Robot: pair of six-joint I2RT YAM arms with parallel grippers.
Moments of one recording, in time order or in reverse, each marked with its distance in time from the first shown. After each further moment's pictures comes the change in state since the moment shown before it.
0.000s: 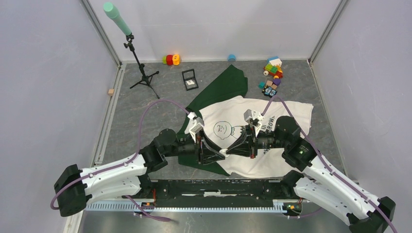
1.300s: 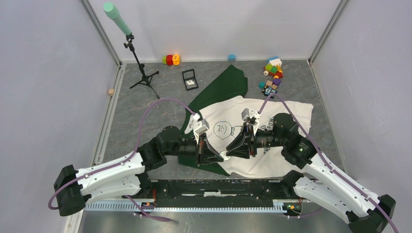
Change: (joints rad) left arm -0.018 0.004 0.095 -0.217 0.064 0.042; right arm 0.000 0.036 0.051 -0.085 -0.004 -0.028
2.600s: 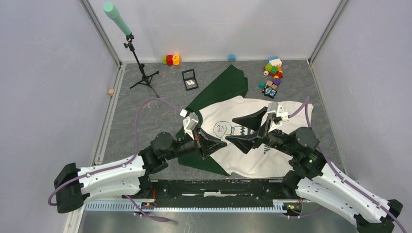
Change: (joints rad) left arm -0.085 -0.002 -0.083 0.381 -0.383 -0.045; right arm 0.151 -0.165 -0.076 0.373 0.572 0.069
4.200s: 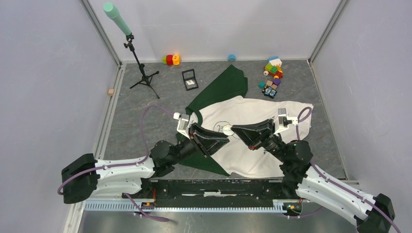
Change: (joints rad) left arm -0.046 0.143 -0.109 0.493 -0.160 -0.142; right arm 0.002 -0.008 -0.297 0.534 0.137 0.293
